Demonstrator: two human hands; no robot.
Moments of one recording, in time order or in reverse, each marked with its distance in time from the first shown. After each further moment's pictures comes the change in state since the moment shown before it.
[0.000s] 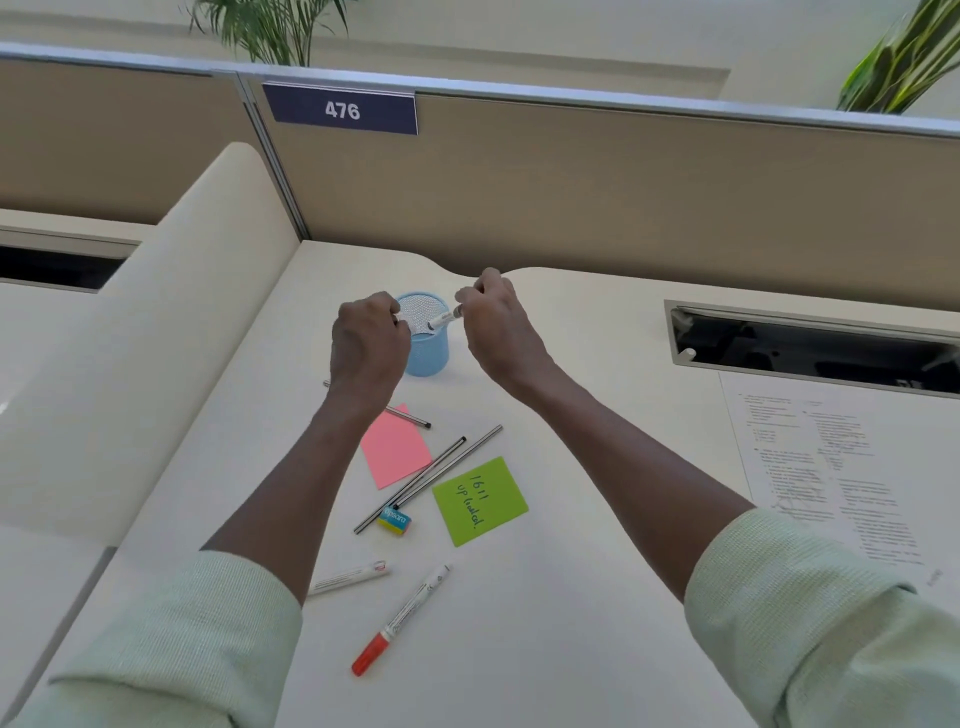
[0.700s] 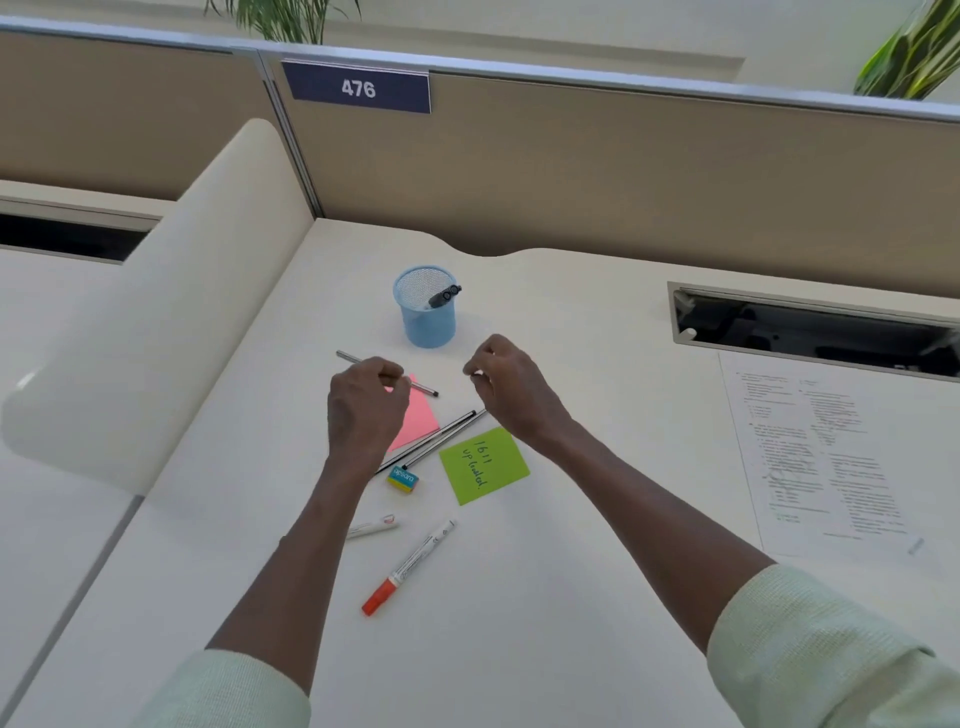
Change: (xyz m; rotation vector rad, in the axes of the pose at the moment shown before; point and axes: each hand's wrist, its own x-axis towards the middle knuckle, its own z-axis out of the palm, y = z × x) left_hand -0.097 -0.045 0.004 -0.194 -0.058 -0.179; right_hand -0.094 0.002 0.015 0.190 -0.133 -0.033
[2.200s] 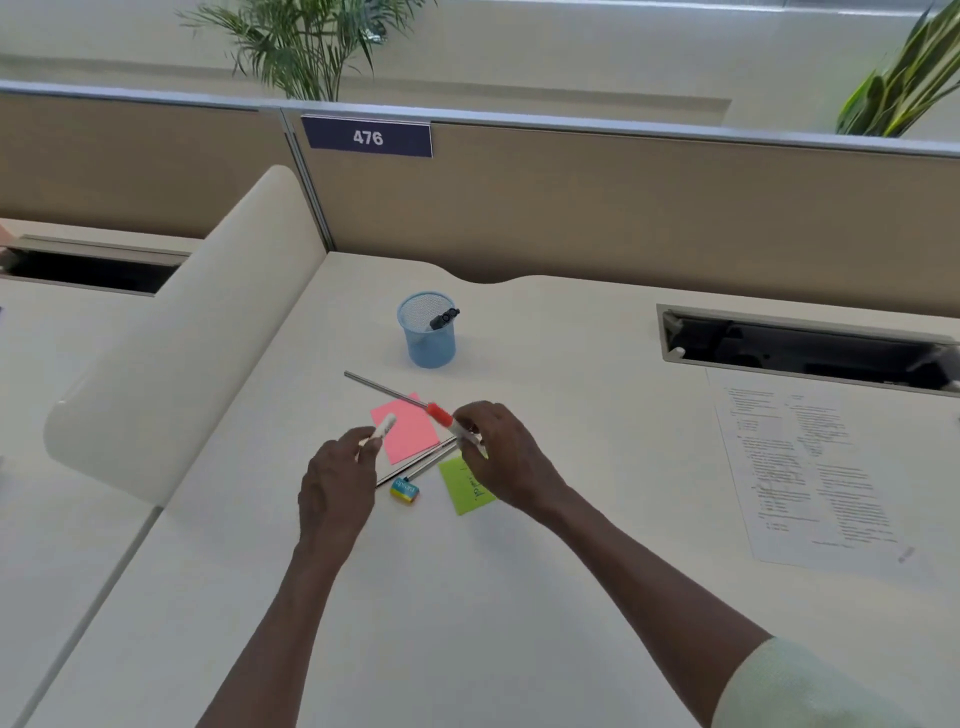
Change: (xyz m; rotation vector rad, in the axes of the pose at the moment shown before) left_hand -0.065 -0.040 -0.021 0.170 0.013 -0.011; right_hand -0.059 -0.011 0.020 0.167 0.073 -0.097
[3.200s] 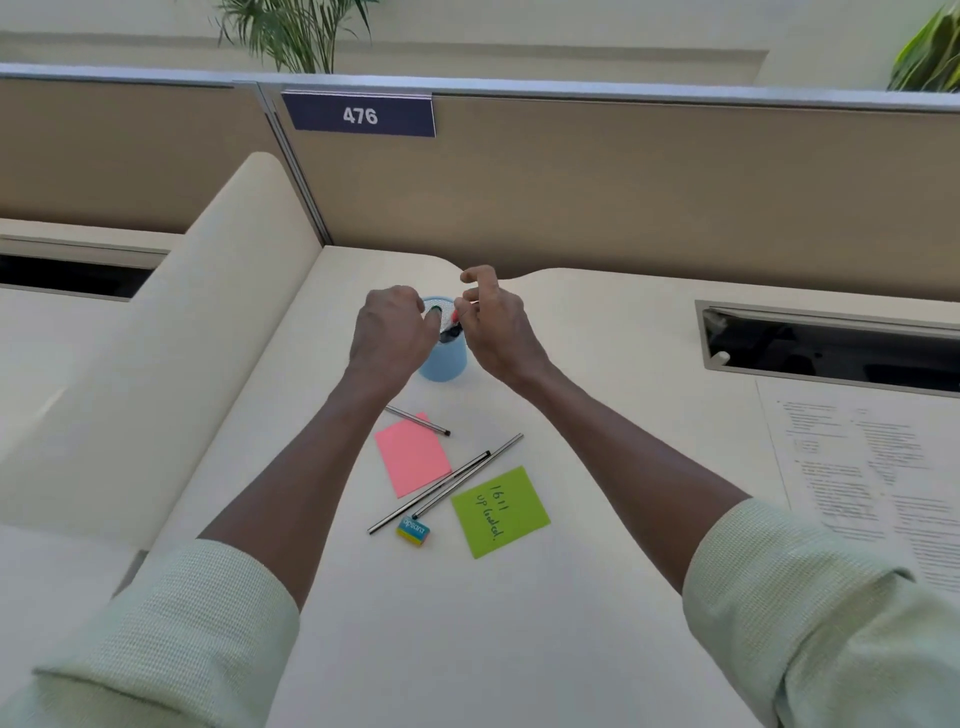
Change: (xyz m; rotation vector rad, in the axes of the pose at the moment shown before) left_hand 0.175 0.120 0.010 0.145 -0.032 0.160; right_hand 0.175 0.021 -0.021 0.136 0.099 0.248
